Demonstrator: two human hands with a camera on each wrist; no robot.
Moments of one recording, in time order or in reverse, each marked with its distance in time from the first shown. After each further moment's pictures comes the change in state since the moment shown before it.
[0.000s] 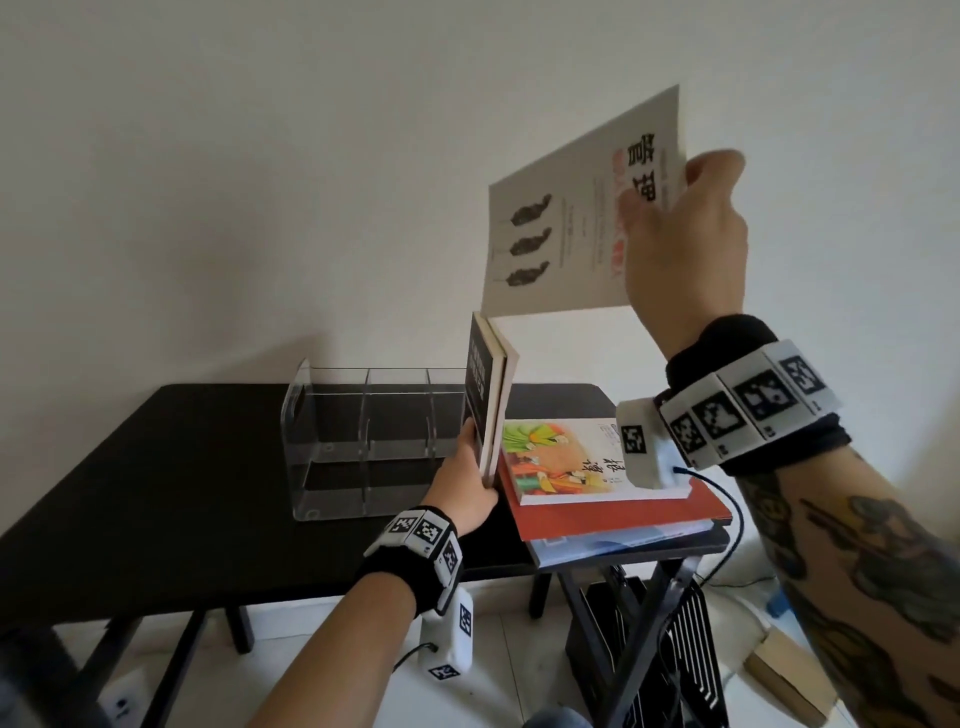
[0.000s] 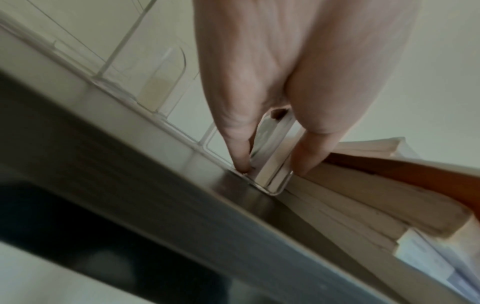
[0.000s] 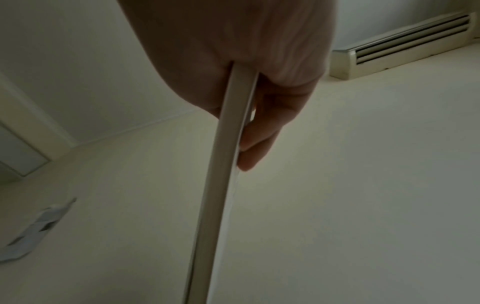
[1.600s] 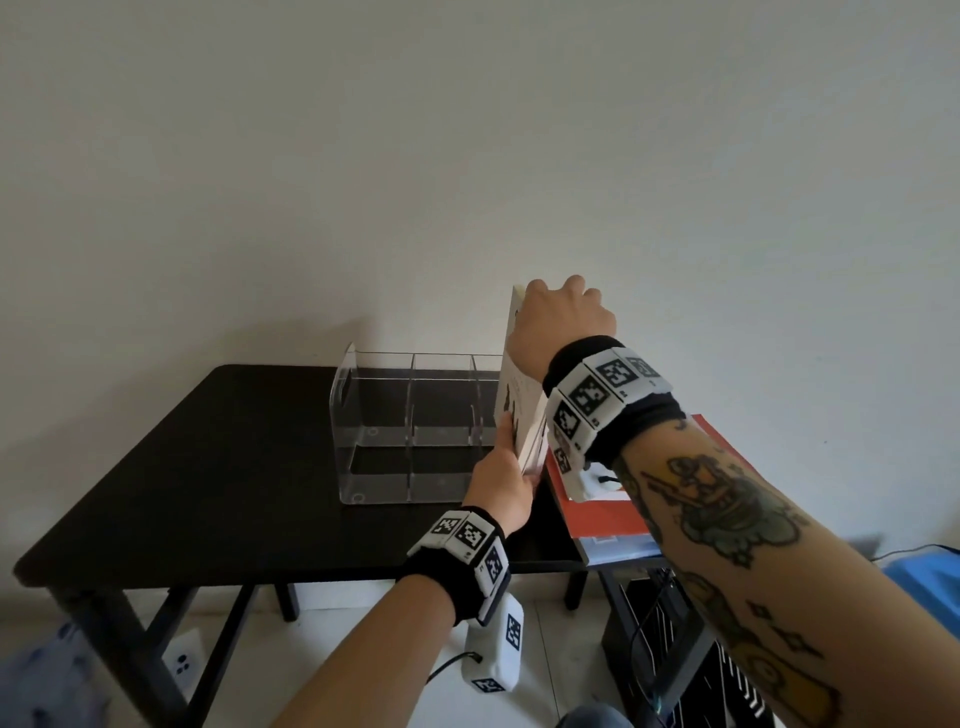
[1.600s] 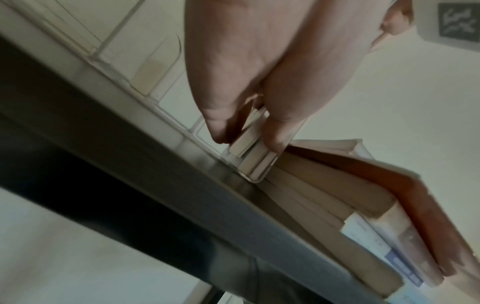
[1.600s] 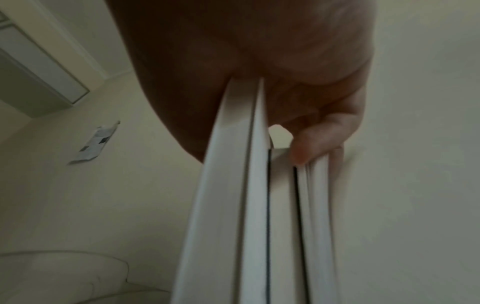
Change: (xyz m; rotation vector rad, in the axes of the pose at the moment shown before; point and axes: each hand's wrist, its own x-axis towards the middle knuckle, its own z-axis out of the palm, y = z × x) left_hand -0.022 0.010 -0.005 0.007 0.072 -0.131; right_hand -0.043 0.015 0.131 -0.728 -0.615 -0.100
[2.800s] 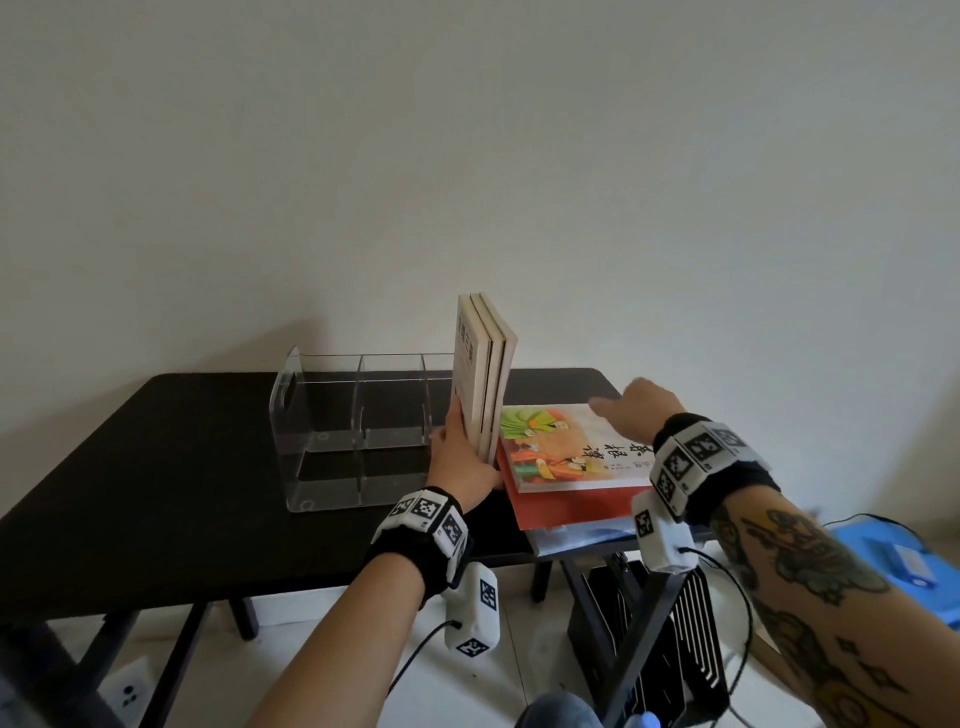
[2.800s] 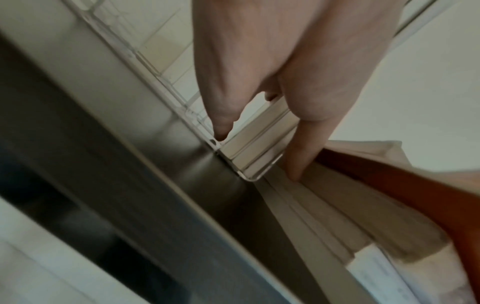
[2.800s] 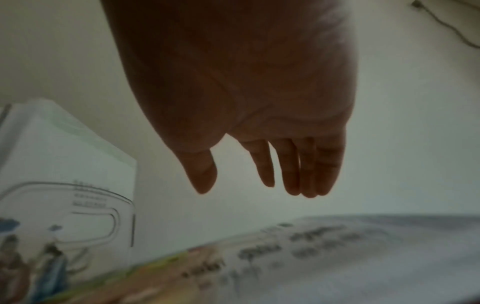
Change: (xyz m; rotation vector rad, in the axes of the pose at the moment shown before) left_hand 0.036 -0.010 0.017 -0.243 0.050 0.022; right_hand -0.017 0.169 0.062 0.223 -0.325 0.350
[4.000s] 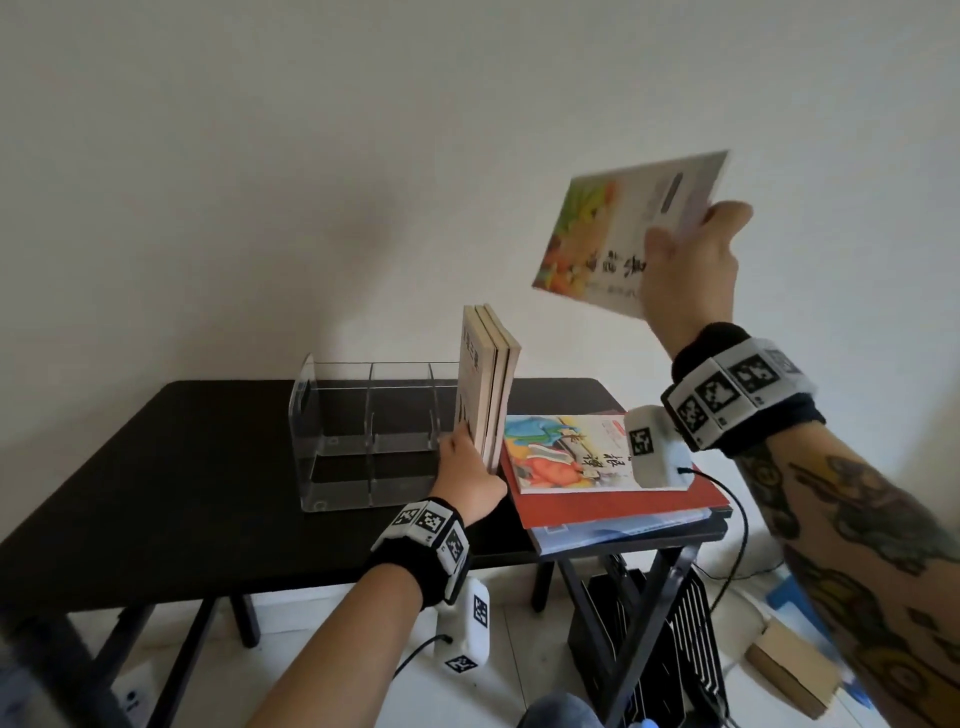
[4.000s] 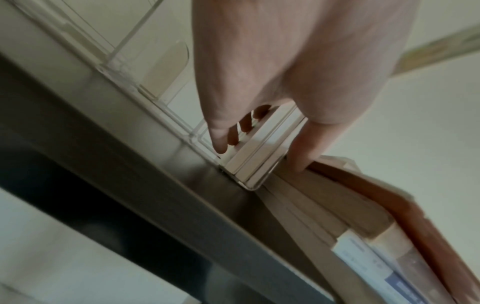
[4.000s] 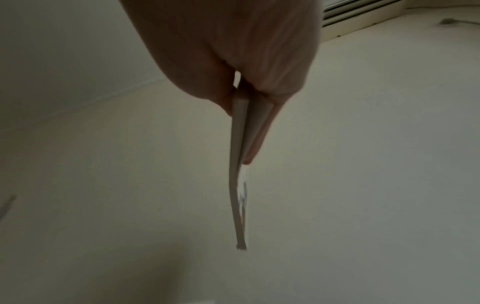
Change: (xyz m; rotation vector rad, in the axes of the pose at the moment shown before) left_hand -0.027 0.017 -0.008 0.142 -0.080 -0.060; right_hand -0.070 -0.071 -0.108 0.823 0.741 -0.324
